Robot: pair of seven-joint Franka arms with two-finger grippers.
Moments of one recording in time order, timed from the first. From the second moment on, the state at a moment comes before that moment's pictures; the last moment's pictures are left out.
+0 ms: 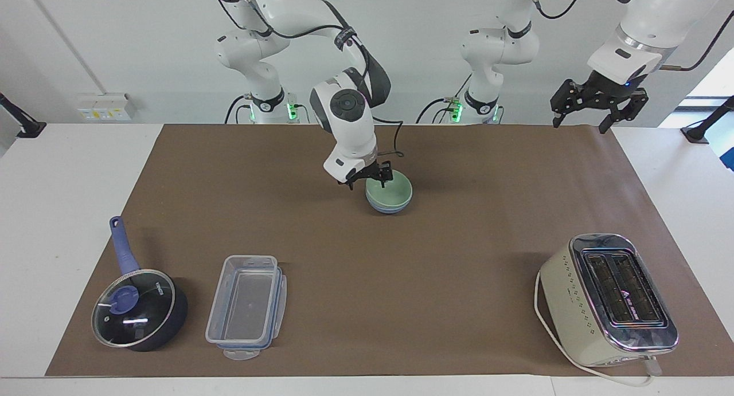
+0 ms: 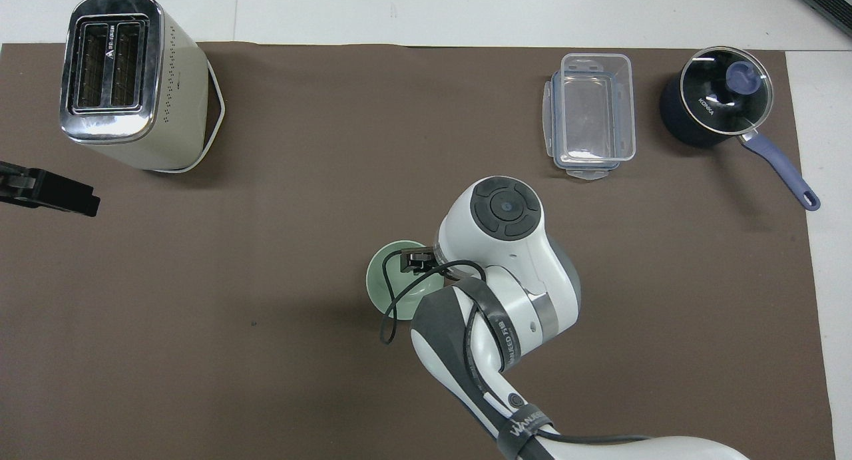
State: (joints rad) left arm -0.12 0.03 0.03 -1.41 -0.01 1.41 0.13; right arm 0.59 0.25 -0.06 -1.85 0.21 2.08 0.46
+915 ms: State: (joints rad) left arm -0.12 0.03 0.03 -1.41 -0.01 1.41 0.13; right arm 0.24 -0.03 -0.07 -1.77 0.05 1.91 0.39
